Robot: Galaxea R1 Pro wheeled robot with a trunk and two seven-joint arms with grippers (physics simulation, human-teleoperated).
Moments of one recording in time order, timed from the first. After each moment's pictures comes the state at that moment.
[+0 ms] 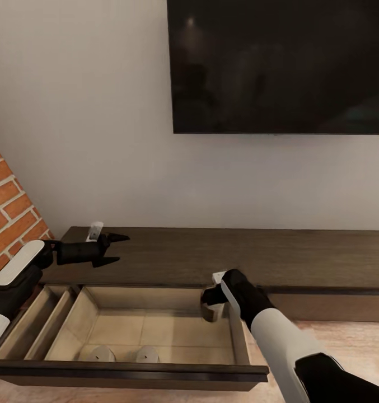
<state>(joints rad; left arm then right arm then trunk) -0.82 0.48 -0.26 -1.08 1.86 1.01 0.31 -0.86 0.17 0.15 -0.52 0.02 0.83 0.08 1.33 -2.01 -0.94</state>
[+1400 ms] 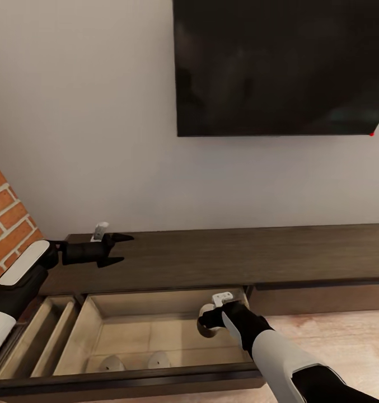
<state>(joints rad) -0.82 0.45 -0.26 -1.08 1.86 1.00 0.31 -0.80 0.17 0.15 -0.28 0.02 0.45 0.09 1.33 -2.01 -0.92</state>
